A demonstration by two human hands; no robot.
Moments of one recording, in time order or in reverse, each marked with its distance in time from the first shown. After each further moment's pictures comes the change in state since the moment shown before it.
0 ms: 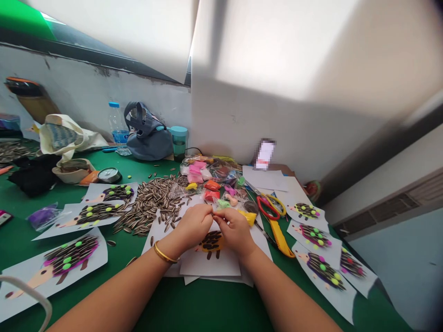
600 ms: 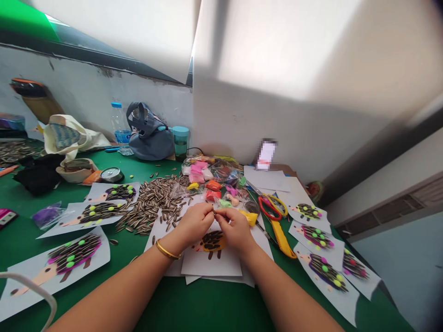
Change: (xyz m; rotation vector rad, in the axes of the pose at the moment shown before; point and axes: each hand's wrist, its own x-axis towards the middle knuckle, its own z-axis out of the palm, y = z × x) left_hand 0.004 -0.008 0.004 -0.057 0.009 0.011; right_hand 0.001 0.005 0.003 0.055 -0.036 0.113
